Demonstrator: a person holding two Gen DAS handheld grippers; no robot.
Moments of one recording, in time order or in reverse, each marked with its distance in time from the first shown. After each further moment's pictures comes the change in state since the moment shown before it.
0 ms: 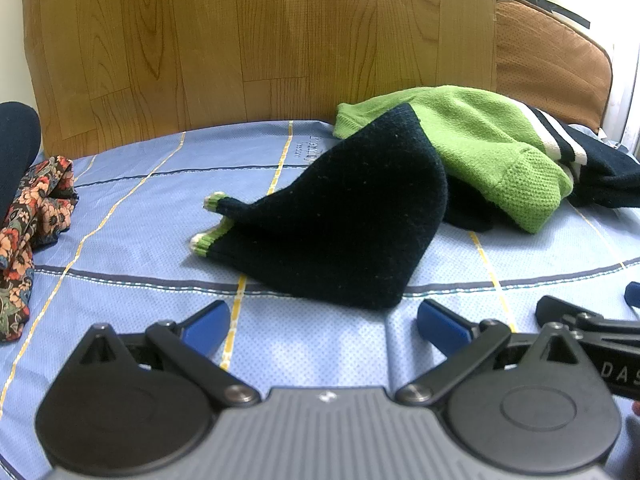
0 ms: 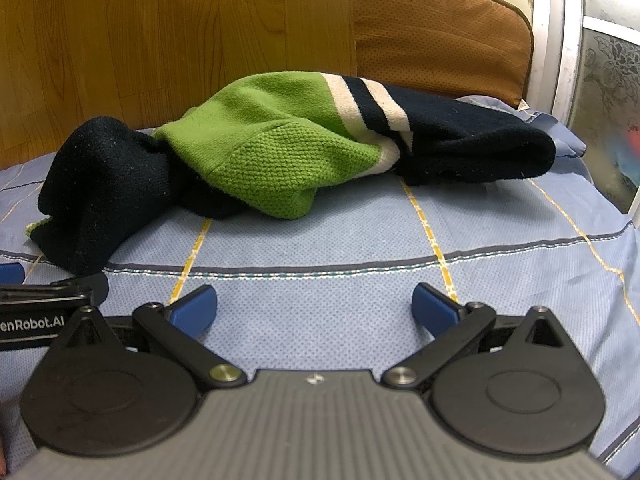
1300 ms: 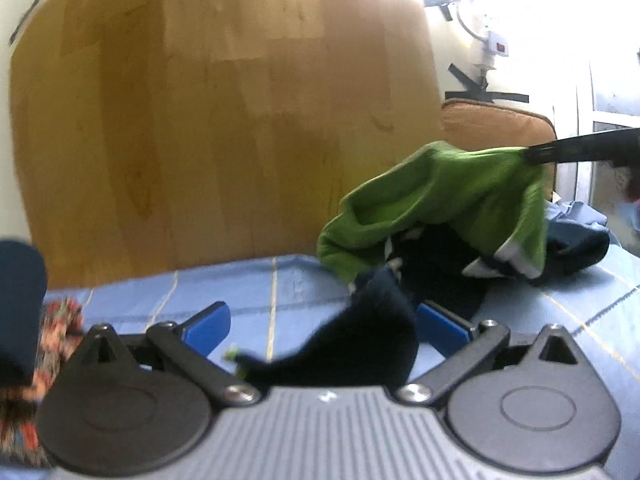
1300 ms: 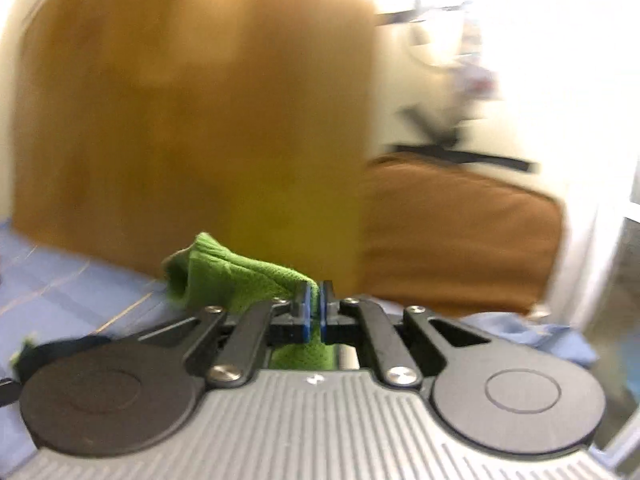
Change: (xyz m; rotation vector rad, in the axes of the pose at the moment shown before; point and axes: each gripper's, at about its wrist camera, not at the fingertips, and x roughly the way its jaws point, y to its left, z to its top) left arm -0.050 0.001 0.032 0.154 -0.349 -0.064; right arm -0.024 -0.065 0.133 -0.154 -0.387 0.078
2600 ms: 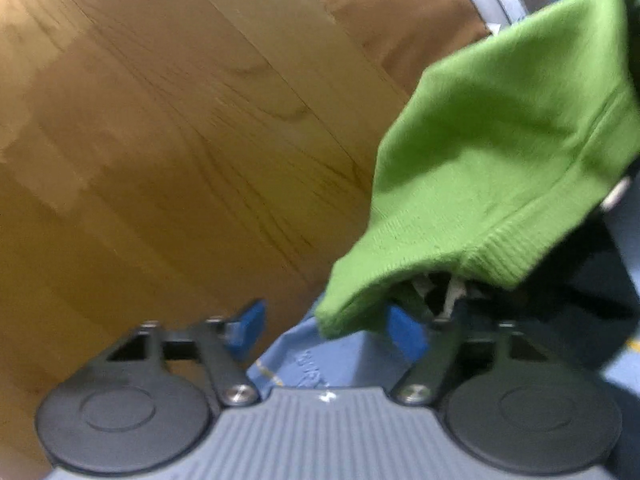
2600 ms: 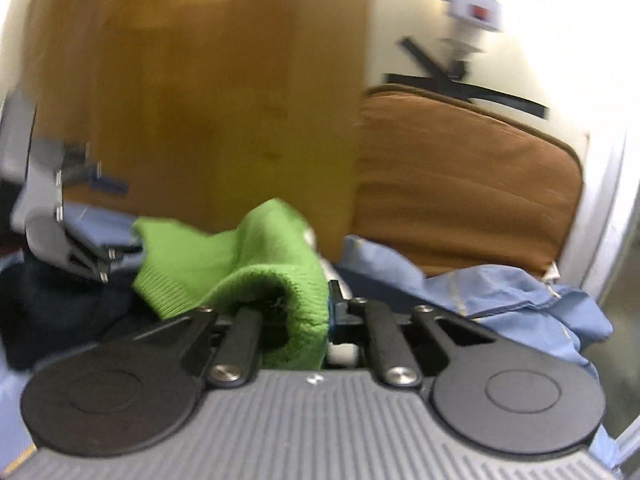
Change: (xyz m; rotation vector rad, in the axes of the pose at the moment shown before) left arm 0.193 -0.028 0.042 0.679 0.131 -0.121; right arm 0.025 -0.023 -0.038 -0.013 0.117 0.089
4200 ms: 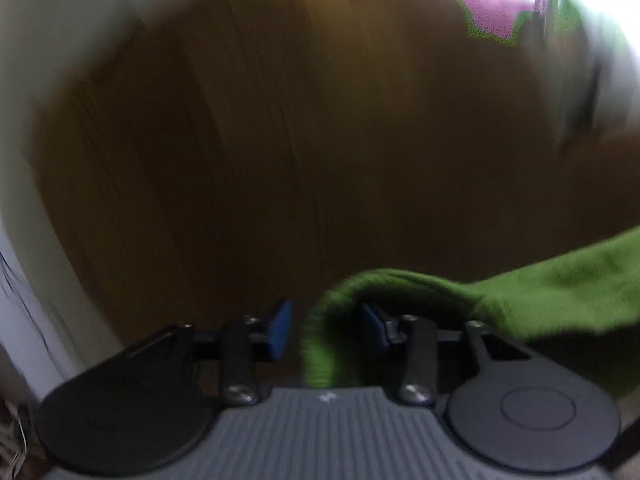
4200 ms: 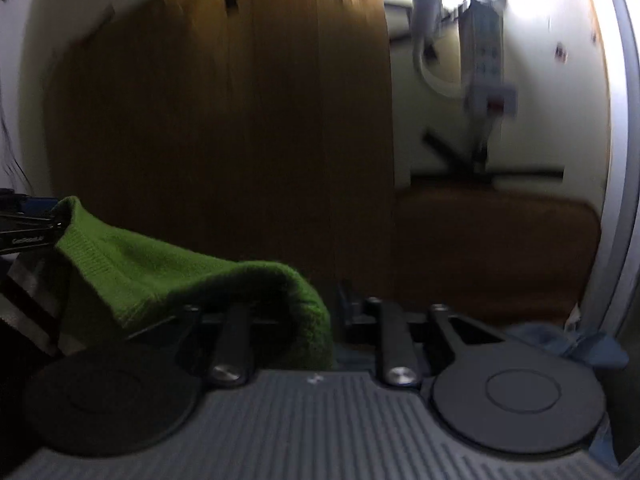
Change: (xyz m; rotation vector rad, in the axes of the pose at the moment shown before) left arm -0.023 0.102 0.027 -0.524 0.138 0.355; right arm 0.062 -0.004 0.089 0.090 0.003 0.100
